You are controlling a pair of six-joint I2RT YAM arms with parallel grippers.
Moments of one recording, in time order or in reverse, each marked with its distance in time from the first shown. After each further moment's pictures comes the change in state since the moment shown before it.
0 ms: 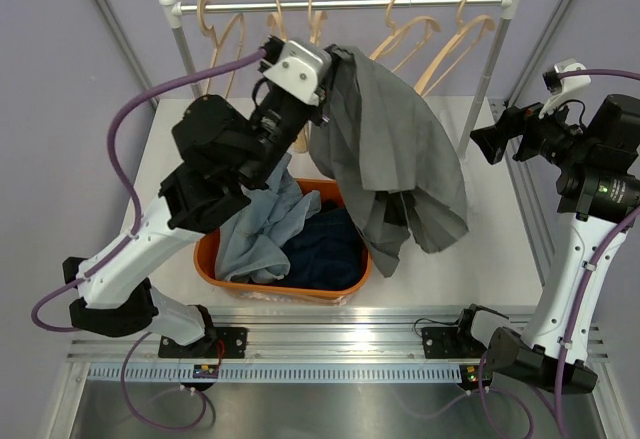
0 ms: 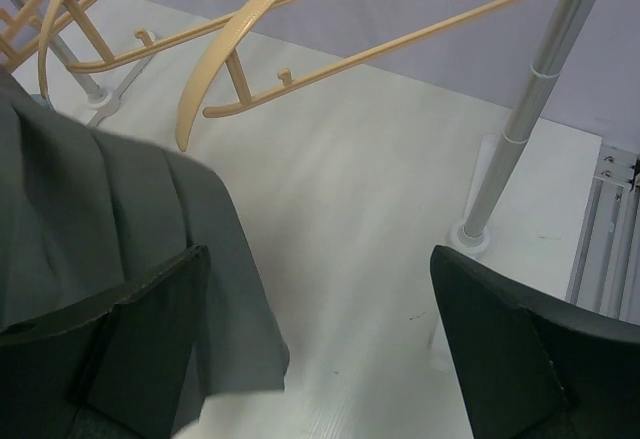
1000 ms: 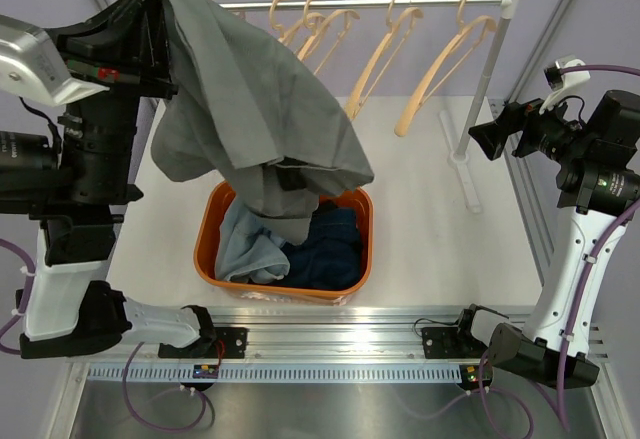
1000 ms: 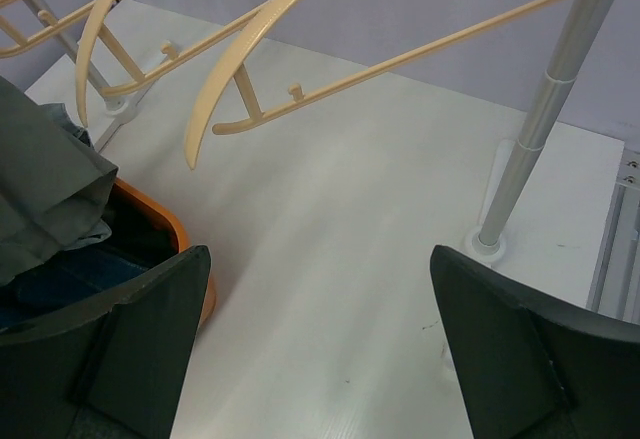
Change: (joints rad) left arm 0.003 -0.189 0.183 0.137 -0.094 0.148; right arm 0.000 0.025 0.000 0.030 -0.028 0.036
